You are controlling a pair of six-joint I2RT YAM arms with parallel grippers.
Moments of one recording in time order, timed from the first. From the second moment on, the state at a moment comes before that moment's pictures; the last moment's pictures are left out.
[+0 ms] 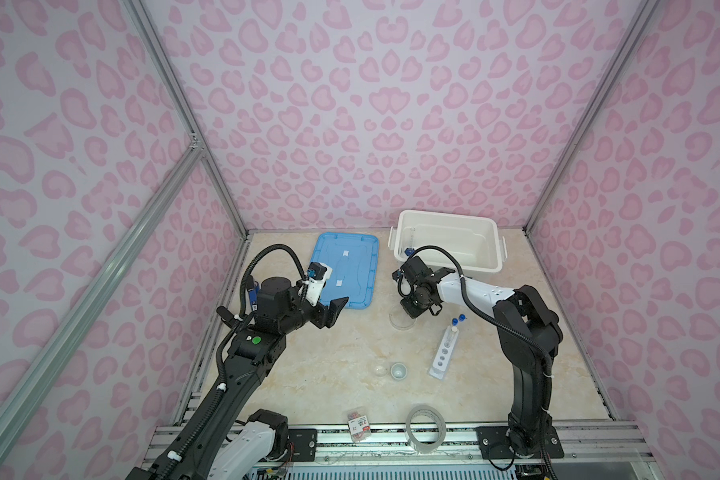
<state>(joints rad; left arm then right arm) -0.29 0.93 0.78 -0.27 0.38 0.13 0.58 1.99 1.40 -0.65 0.02 -0.06</state>
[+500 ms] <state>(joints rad) -0.29 0.93 0.78 -0.27 0.38 0.14 0.58 2.00 1.39 -0.63 0.02 -0.06</state>
